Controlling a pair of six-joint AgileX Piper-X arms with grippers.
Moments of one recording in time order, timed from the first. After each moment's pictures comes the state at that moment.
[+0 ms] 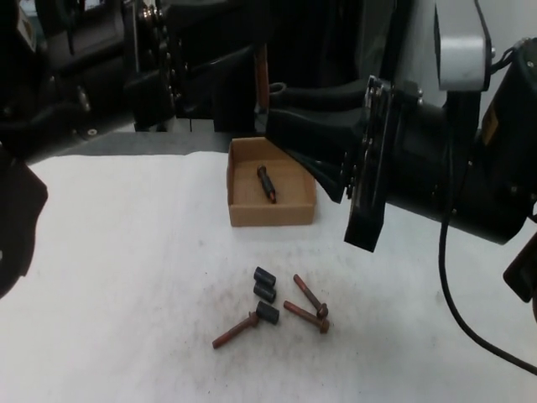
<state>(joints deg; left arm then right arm) -22.8 64.3 -40.8 -39.9 51.4 -30.8 36.5 67.7 -38.0 -28.9 -35.1 9.9</state>
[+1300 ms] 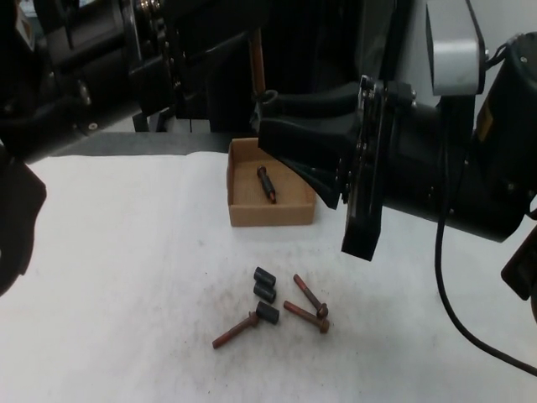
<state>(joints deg) -22.8 64.3 -40.8 -38.9 49.9 -30.7 36.5 67.7 -38.9 -31.3 -35.5 9.1</state>
